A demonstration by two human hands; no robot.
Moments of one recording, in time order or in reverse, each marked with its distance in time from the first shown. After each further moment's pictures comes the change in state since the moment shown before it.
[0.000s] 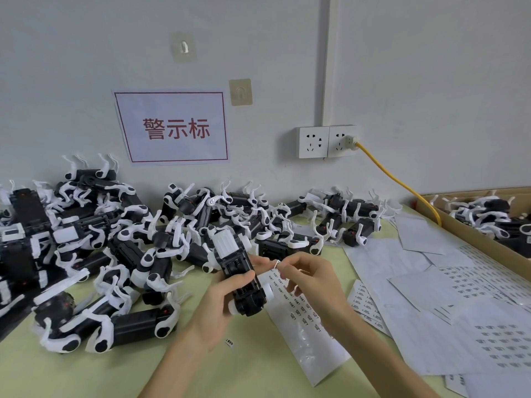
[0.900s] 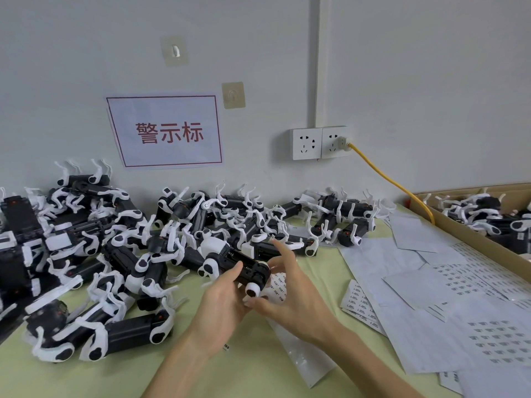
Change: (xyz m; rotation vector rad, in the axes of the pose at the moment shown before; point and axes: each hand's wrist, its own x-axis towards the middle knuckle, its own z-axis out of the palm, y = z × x) left_hand 0.003 -0.002 0.011 -0.209 -0.044 -0.102; right_hand -0.003 0.023 0.011 -0.519 -0.104 -0.286
